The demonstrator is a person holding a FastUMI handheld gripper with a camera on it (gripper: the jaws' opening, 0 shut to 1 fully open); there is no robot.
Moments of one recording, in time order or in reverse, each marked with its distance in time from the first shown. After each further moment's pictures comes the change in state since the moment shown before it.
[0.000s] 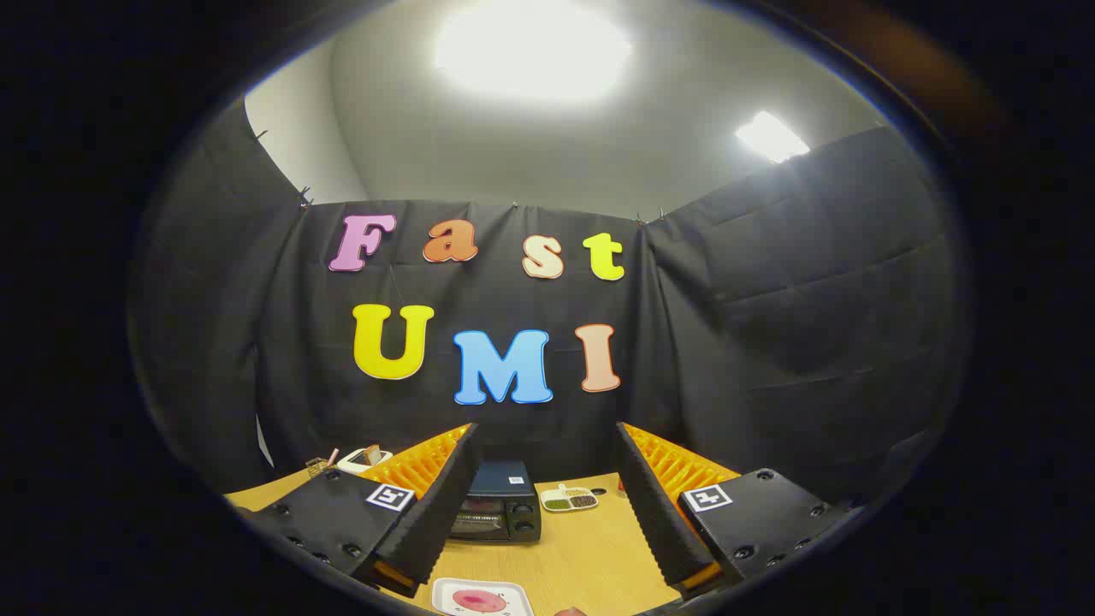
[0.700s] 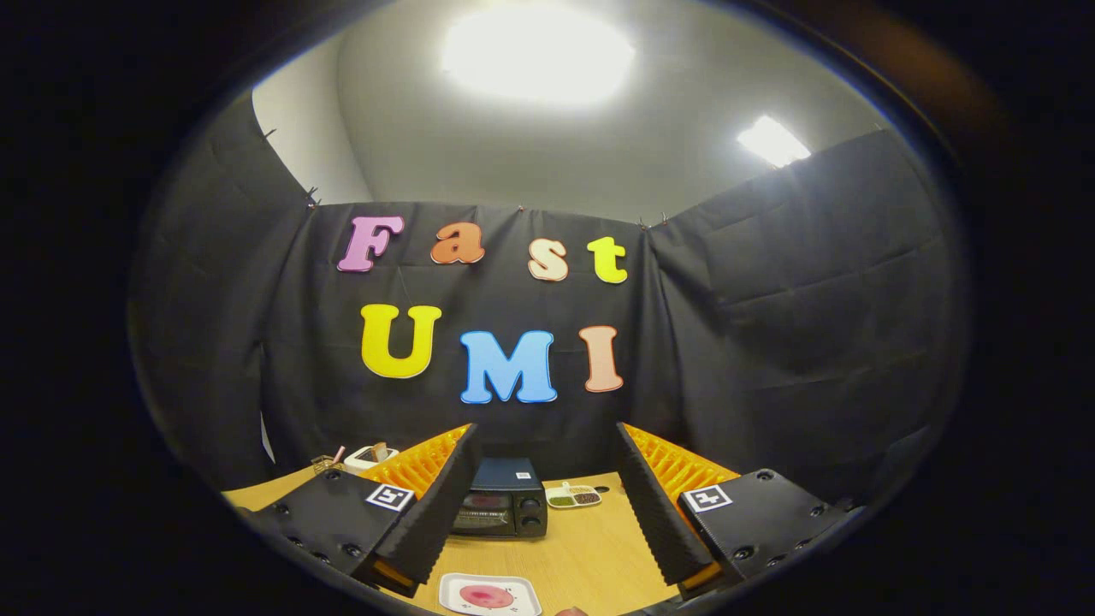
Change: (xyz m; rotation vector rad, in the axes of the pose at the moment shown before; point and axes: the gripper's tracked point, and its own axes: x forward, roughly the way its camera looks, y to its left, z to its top) arm -0.021 0.013 -0.008 0.011 -0.003 -0.003
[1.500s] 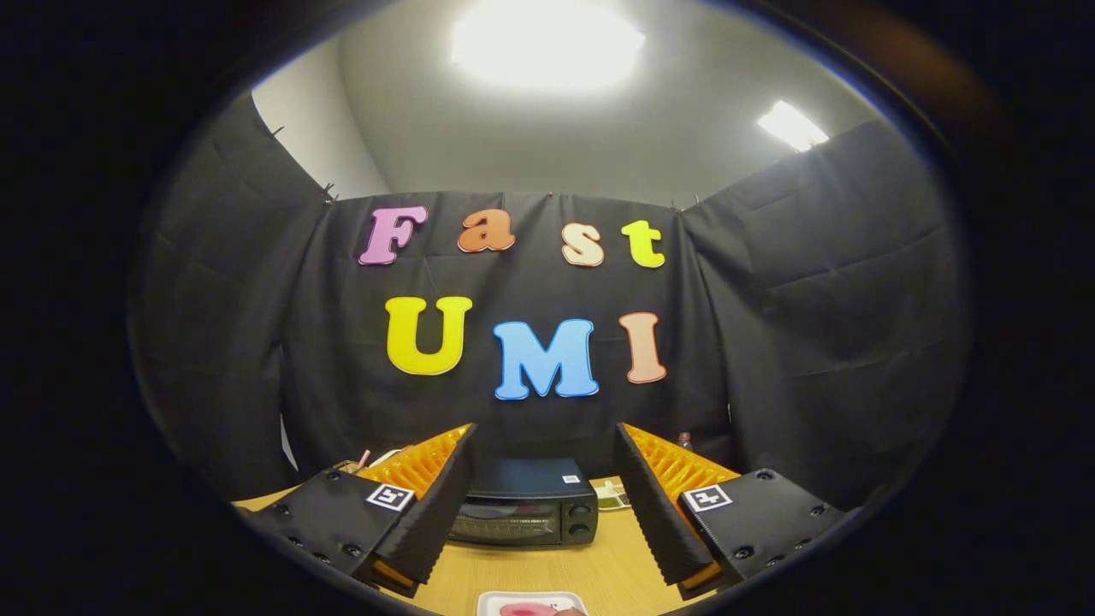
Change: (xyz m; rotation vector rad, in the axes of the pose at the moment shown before) arm 0.080 0.081 -0.030 0.027 0.028 0.117
